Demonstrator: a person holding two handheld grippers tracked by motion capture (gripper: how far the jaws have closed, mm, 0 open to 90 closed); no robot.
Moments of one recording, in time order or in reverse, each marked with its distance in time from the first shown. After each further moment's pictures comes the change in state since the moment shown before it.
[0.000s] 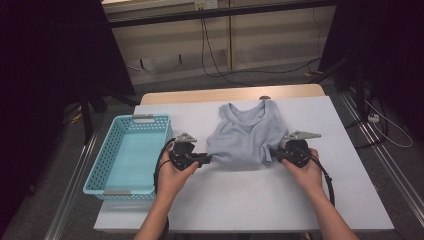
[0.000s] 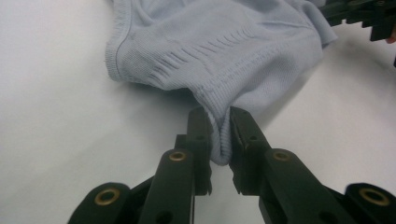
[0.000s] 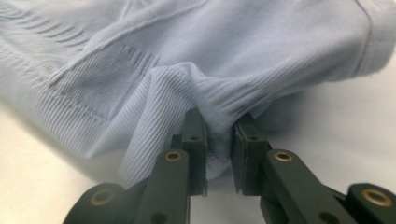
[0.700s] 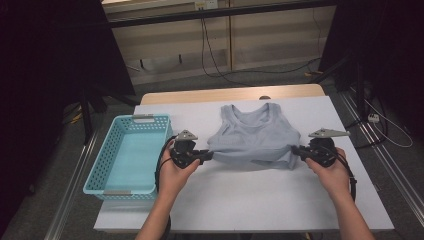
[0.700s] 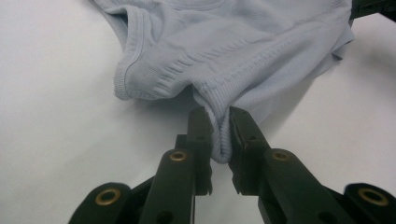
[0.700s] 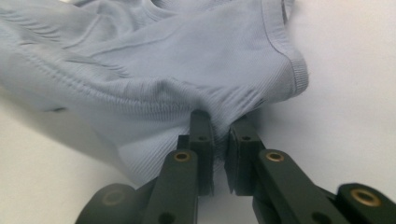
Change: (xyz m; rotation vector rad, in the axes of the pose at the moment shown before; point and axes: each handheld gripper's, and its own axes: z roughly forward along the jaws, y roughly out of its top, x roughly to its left) left arm -0.008 0.007 0.003 -0.026 0.014 0.021; right arm -0.030 -0.002 -0.048 0.012 -0.077 0.002
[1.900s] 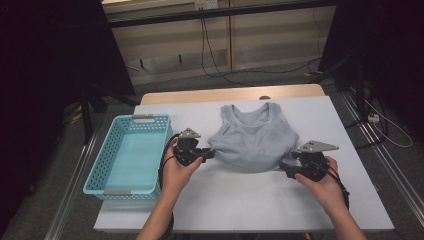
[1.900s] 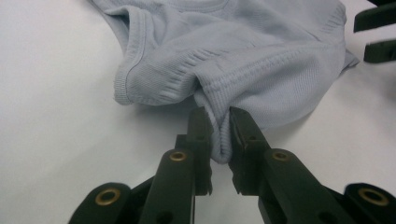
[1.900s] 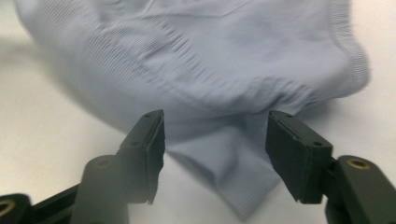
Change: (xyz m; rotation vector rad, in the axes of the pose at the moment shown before) left arm 0.001 0.007 0.007 0.003 0.002 0.000; right arm 0.038 -0.017 -0.005 -0.005 0.033 -0.105
